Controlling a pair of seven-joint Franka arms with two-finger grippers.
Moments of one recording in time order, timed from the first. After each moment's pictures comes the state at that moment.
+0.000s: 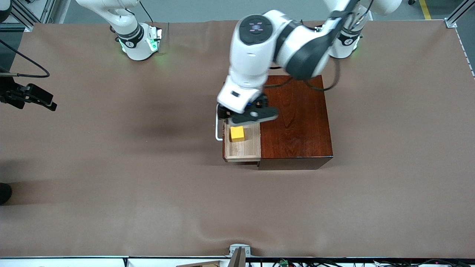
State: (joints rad) left arm -0.77 0.54 0.08 -1.12 -0.05 1.78 -0.98; right arm -0.01 0.03 -0.02 -1.53 0.02 1.57 0.05
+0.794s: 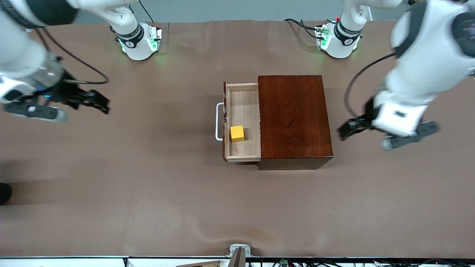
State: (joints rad) left arm -0.33 0.23 0.08 -1.36 -0.05 1.69 -0.59; right arm 0.26 0.08 -0.01 -1.54 0.02 1.63 0.51
